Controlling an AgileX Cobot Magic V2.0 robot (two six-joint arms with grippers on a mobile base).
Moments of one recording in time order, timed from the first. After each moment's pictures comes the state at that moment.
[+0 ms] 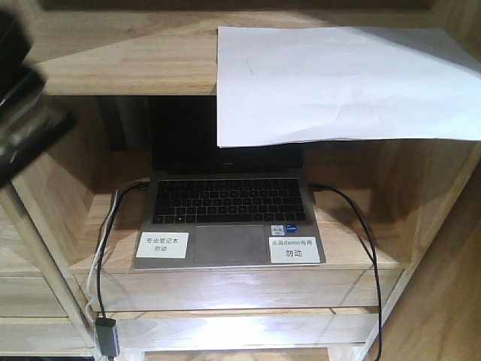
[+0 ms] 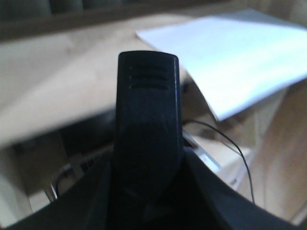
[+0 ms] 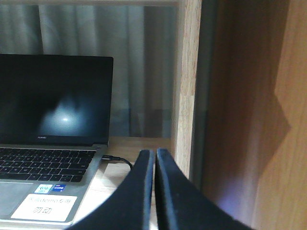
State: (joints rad) left arm -0.48 0.73 -1.10 -0.13 0.81 0.06; right arm 0.06 -0.01 0.03 -0.11 0.04 0.07
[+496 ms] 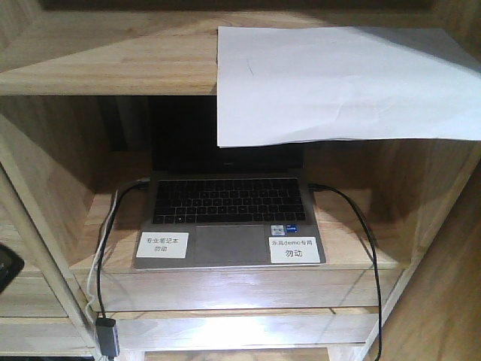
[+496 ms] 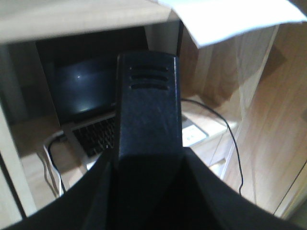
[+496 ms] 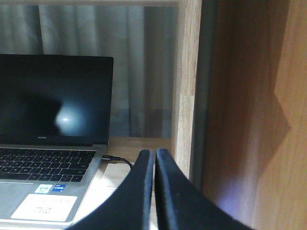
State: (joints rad) left arm -0.48 0.25 -0.70 -0.16 0.81 0.06; right arm 0.06 -0.01 0.03 -0.11 0.04 0.07
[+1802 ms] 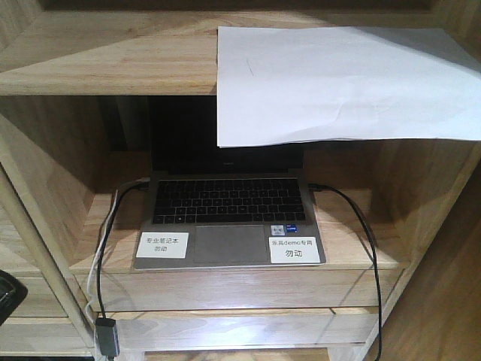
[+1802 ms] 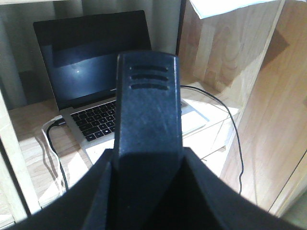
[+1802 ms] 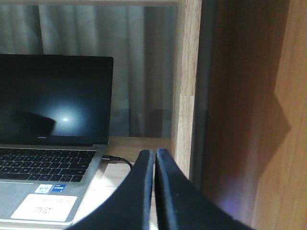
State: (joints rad) left arm -0.48 0.19 -0.63 -0.17 0.83 0.06; right arm 0.06 -0.01 0.03 -0.11 0.04 0.07
